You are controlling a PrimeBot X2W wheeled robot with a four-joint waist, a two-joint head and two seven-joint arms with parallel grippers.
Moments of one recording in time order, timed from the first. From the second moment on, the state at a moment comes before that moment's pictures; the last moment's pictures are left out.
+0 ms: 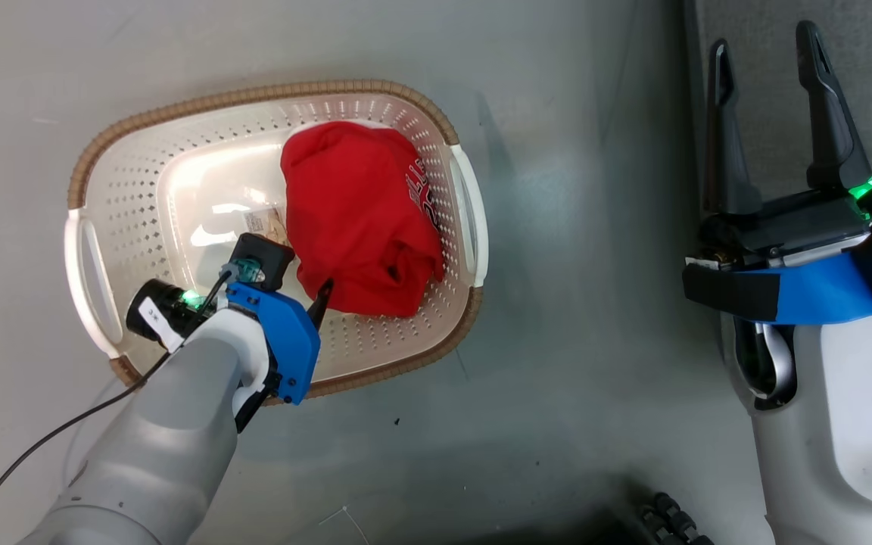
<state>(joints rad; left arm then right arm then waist) -0.95 0.12 -0.94 1.20 -0.60 -0.13 -0.11 -0.53 -0.06 0.03 0.02 0.01 0.13 -0.26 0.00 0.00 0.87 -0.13</state>
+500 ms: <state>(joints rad) -1.03 0.14 -1.04 1.17 -0.72 -0.13 -0.08 -0.55 -0.06 0.03 0.00 0.01 0.13 -0.26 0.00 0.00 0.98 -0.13</state>
